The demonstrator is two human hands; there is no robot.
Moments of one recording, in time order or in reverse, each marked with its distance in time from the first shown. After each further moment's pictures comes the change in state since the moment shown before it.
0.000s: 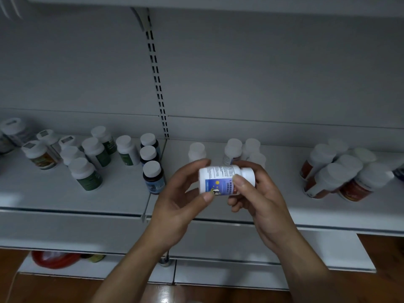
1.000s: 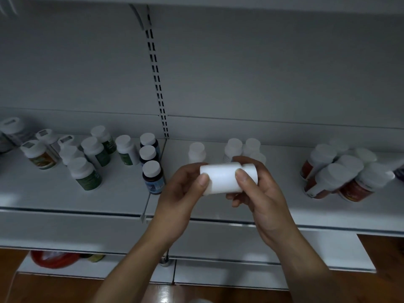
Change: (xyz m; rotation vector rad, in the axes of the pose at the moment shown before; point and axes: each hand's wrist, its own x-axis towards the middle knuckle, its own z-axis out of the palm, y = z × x) left_hand 0.006 -0.001 0.003 0.093 0.060 -0.087; right_hand 0.004 -0.002 0.001 -0.038 0.034 -0.026
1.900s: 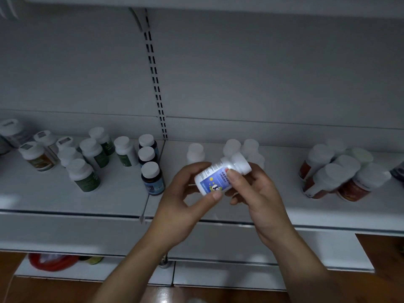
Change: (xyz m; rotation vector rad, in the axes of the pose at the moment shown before) left_hand 0.000 -0.003 0.002 0.131 -0.032 0.049; right_hand 0.002 -0.002 0.005 -0.021 0.021 -0.019
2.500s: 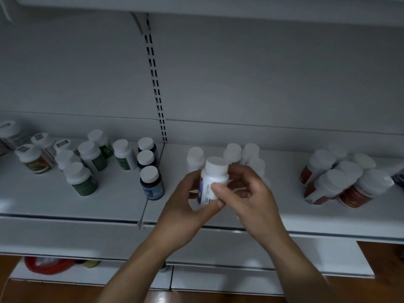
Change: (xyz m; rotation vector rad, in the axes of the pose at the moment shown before) left_hand 0.005 -0.006 -0.001 0.194 -0.048 -0.185; right_hand 0.009 0.009 0.002 -0.337 0.019 -0.098
